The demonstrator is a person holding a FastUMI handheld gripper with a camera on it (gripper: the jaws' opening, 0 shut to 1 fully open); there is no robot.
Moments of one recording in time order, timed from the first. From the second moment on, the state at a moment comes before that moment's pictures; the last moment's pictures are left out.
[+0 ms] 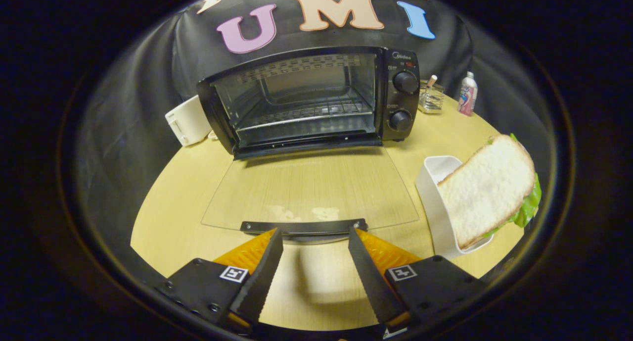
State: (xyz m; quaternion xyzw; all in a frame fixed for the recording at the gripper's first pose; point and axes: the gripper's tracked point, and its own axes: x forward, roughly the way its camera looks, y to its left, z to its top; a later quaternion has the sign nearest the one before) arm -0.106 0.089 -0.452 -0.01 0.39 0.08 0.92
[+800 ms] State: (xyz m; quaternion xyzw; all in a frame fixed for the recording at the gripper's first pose) arm -0.127 0.081 -0.381 0.05 0.40 0.12 0.91
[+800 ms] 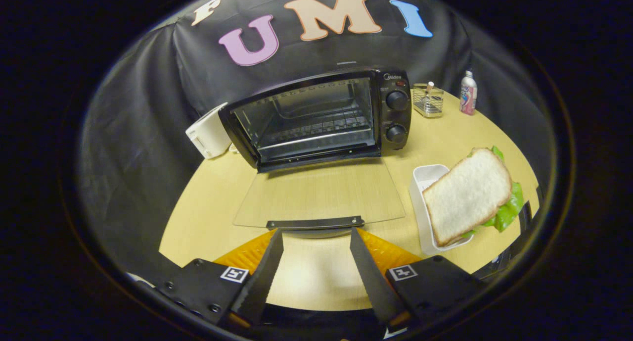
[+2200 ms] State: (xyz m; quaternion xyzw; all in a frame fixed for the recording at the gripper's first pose) arm -0.060 -0.121 -0.387 0.02 0.55 0.16 0.82
